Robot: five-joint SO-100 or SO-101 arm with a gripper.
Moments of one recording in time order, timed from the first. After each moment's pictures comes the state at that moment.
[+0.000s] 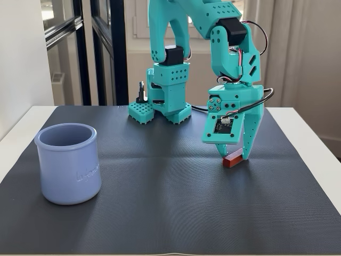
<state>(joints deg) -37.0 97.9 130.5 45.1 151.6</state>
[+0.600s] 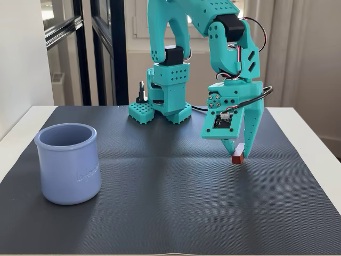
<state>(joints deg) -36.1 103.3 131.0 45.2 149.5</state>
